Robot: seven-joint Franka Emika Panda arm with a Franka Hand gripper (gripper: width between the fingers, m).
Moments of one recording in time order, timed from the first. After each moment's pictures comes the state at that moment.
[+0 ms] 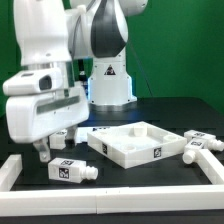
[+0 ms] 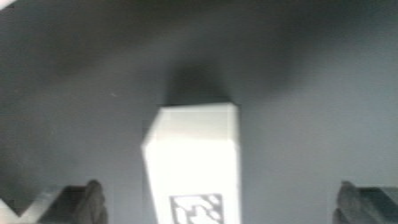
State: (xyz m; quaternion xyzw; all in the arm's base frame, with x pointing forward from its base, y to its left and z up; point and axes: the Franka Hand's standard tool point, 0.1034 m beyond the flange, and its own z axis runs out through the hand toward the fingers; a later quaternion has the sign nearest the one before) arm 0.531 -0.123 0.049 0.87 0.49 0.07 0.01
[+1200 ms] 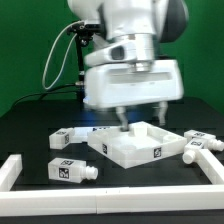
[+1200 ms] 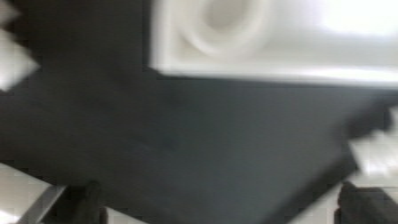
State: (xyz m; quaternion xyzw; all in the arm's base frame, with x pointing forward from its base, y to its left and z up) arm 0.535 0.061 0.081 0.97 0.20 0.13 -0.01
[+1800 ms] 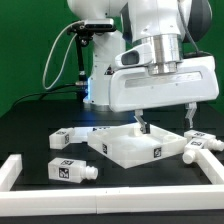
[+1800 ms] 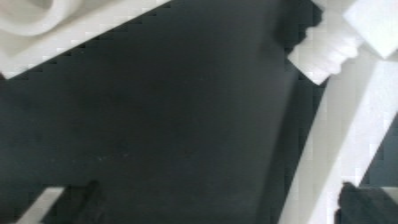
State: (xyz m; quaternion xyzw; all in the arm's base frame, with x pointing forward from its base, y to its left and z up) arm 0.538 0.076 0.077 0.99 -0.04 0.11 -0.05
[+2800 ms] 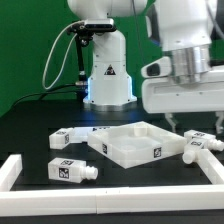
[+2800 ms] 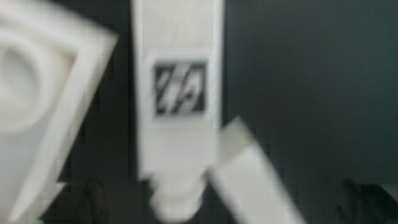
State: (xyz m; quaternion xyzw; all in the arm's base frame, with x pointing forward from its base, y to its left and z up) arm 0.501 0.161 0.052 0.97 -0.24 0.02 -0.07
